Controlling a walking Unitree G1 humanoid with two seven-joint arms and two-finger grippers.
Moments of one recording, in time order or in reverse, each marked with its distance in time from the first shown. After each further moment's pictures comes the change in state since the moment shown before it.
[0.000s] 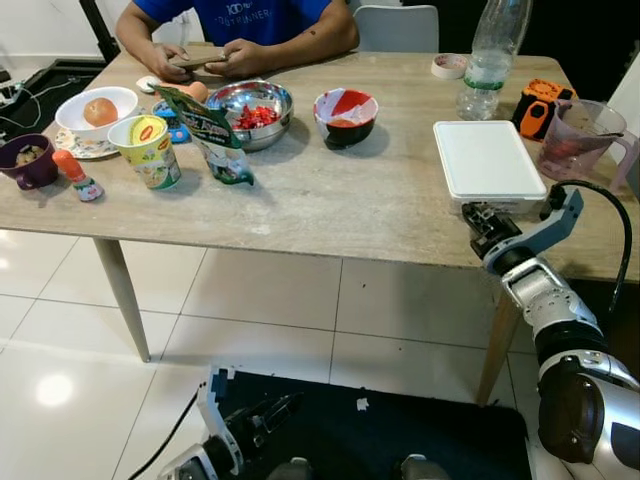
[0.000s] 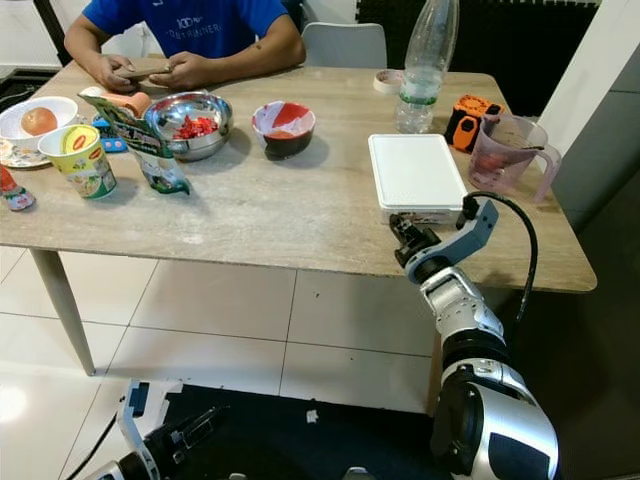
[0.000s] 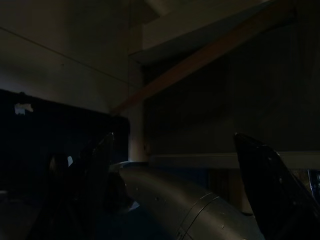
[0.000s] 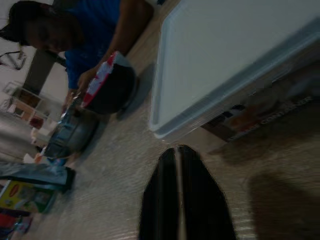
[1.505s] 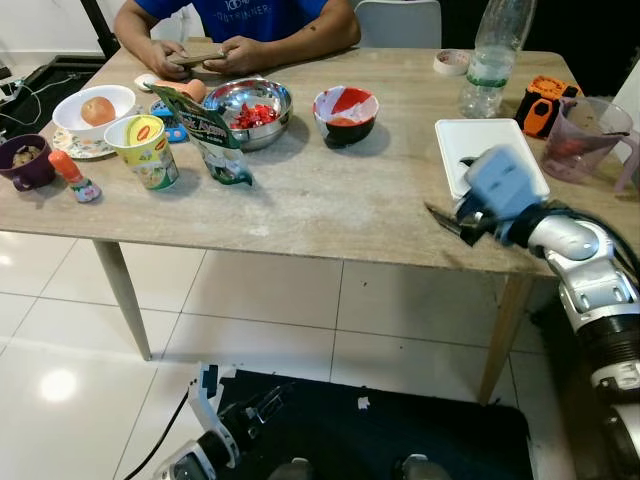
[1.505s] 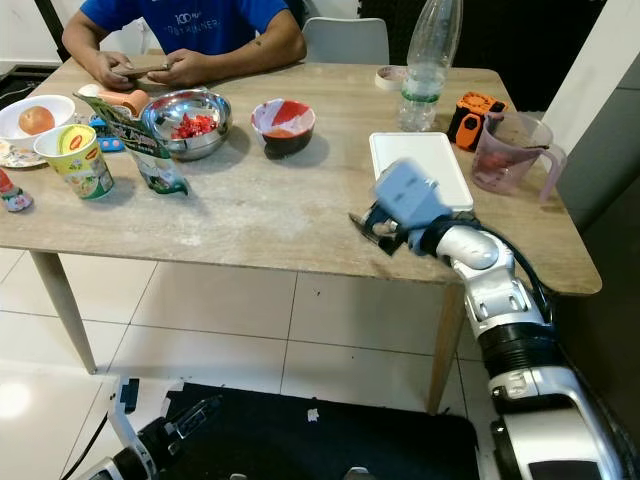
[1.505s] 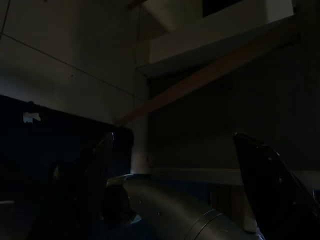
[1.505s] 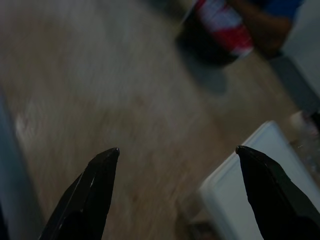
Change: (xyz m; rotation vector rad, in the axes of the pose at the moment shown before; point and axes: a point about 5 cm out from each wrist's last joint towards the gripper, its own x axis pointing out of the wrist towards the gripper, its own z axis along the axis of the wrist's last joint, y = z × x) left arm -0.001 0.002 0.009 -0.014 -0.056 0.028; right arm -0.004 0.057 0.026 -1.643 0.261 0.448
